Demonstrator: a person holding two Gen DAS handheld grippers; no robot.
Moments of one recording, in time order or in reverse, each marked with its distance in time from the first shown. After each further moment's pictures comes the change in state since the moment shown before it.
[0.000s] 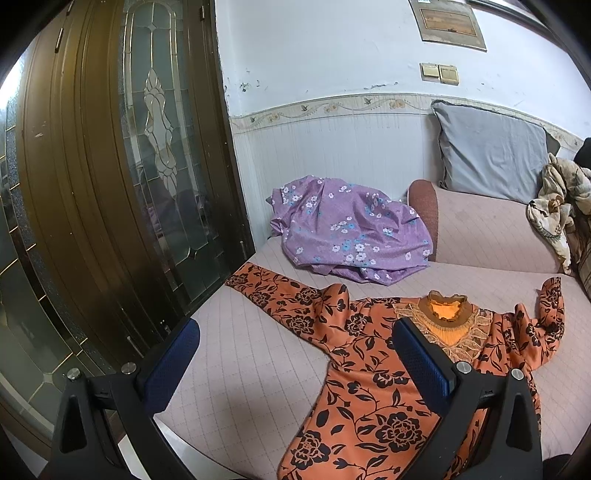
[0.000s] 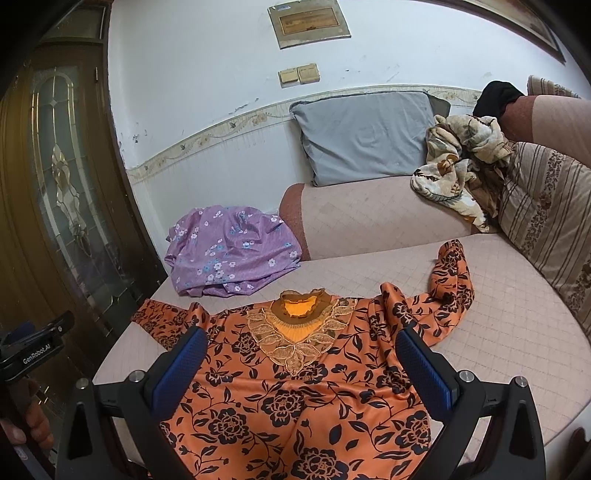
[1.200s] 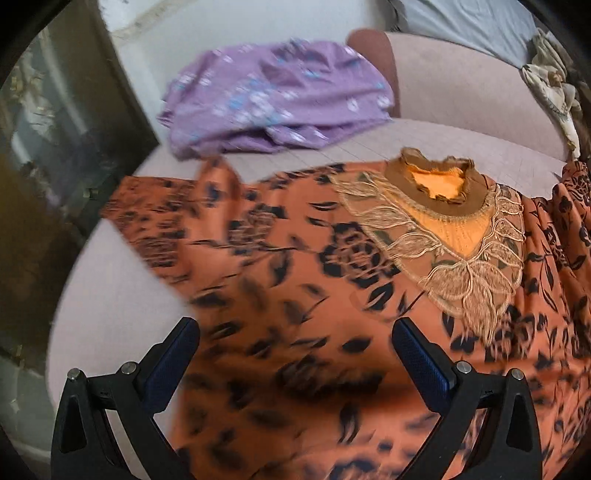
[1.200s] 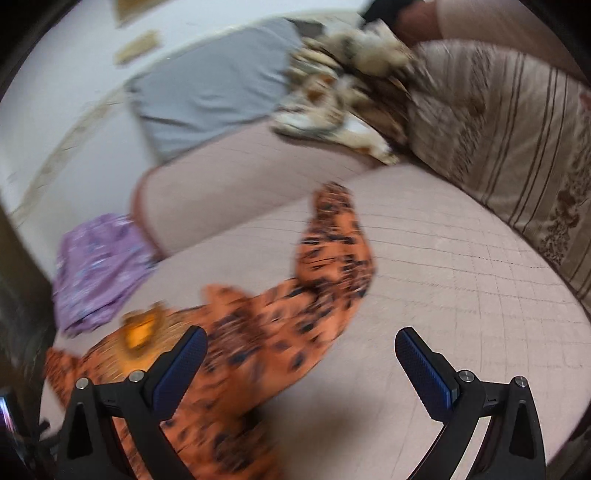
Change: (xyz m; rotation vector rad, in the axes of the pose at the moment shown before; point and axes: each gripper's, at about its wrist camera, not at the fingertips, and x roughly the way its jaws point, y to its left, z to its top) left arm 0.249 -0.157 -0.089 0.200 0.428 -0.164; right arm 0.165 -0.253 0.015 0.295 0.172 -0.280
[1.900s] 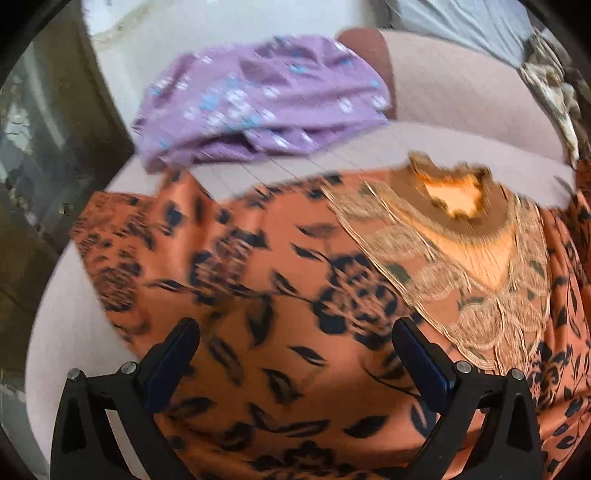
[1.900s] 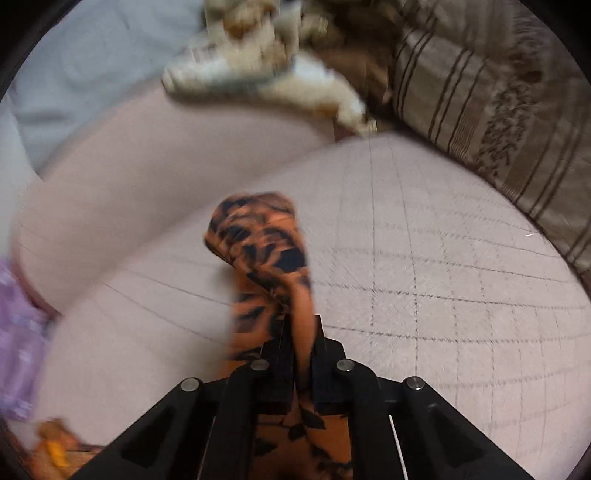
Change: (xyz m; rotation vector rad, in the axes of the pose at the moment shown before) left arm 0.037 0.011 0.021 0.015 -0.072 -0.024; right arm 0.202 -0.007 0.106 0.121 0.034 -0.163
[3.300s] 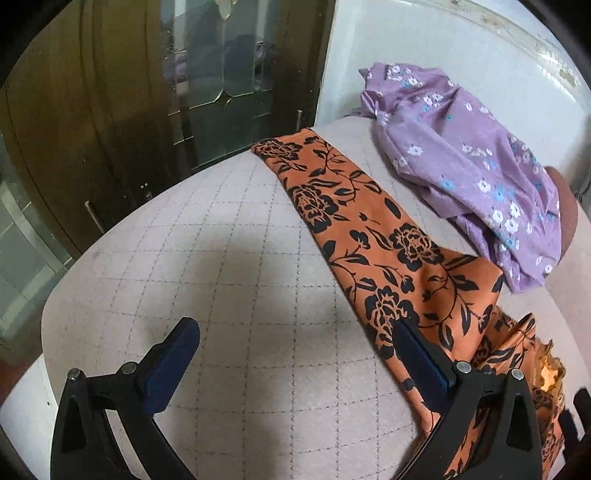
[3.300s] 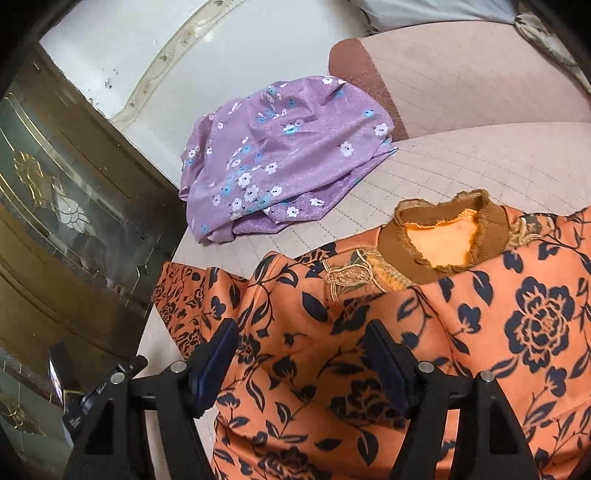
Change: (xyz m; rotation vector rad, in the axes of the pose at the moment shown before) left arm -0.009 0.250 -0.023 -0.647 0.072 0.171; right arm -0.133 0.341 -0.273 -0.335 0.276 0.646
